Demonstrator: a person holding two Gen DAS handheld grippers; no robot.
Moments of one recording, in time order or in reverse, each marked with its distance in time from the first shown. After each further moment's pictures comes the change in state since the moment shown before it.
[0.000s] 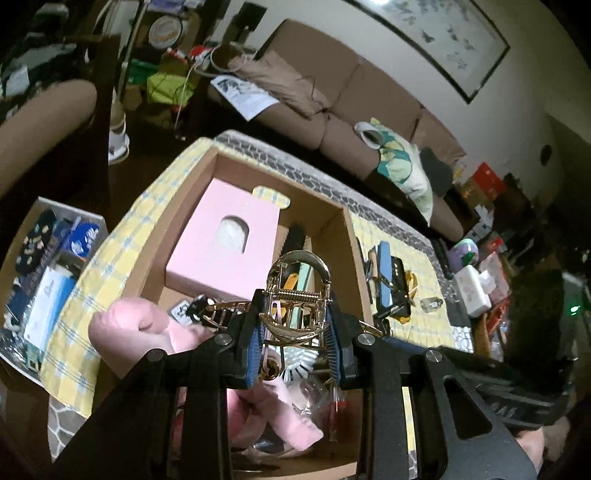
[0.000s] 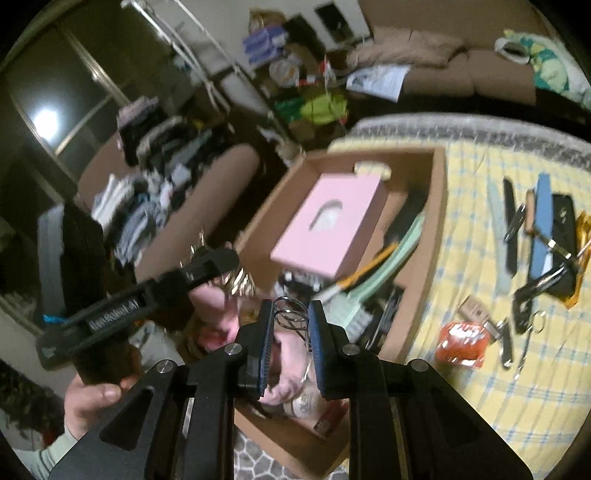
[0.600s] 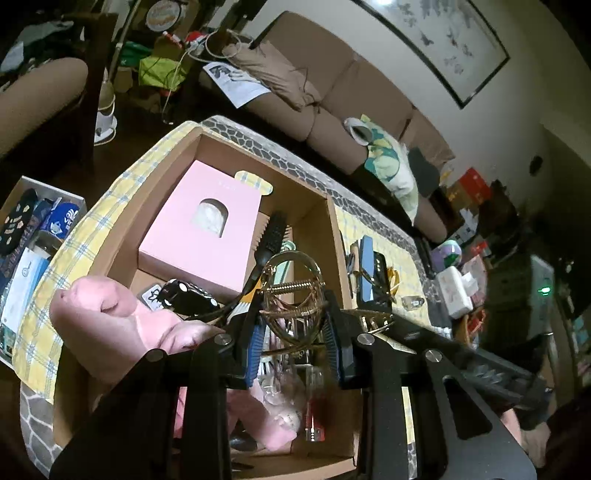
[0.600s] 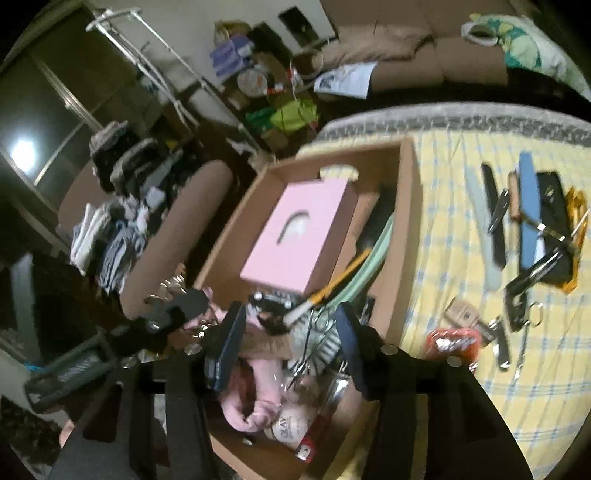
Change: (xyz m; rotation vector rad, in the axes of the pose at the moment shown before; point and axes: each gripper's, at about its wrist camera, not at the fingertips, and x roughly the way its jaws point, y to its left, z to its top) left arm 0.014 -0.008 -0.008 -0.052 0.027 -0.073; right arm -0.007 -0.027 0.012 0.107 -0.094 -0.053
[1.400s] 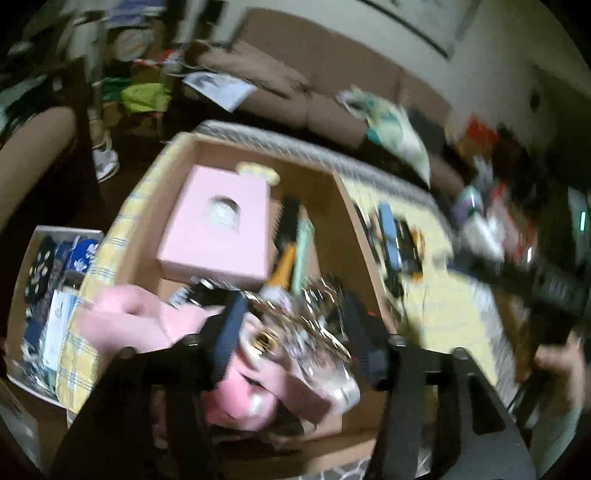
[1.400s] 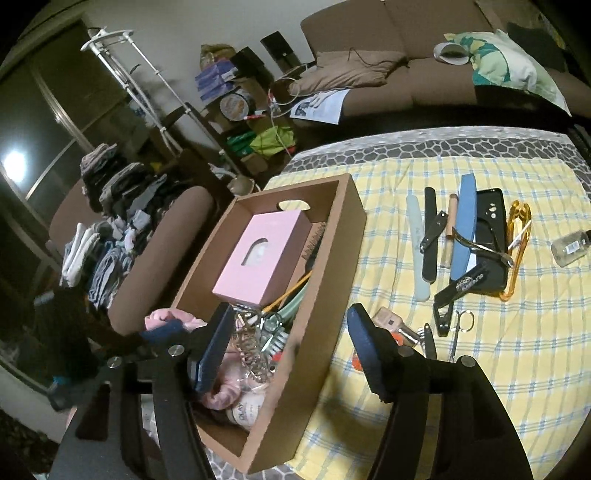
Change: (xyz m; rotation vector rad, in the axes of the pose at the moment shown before) left arm -0.003 -0.010 -0.012 0.184 0.006 0.118; right arm -0.057 -0.034 0.000 0.008 -0.067 -0.072
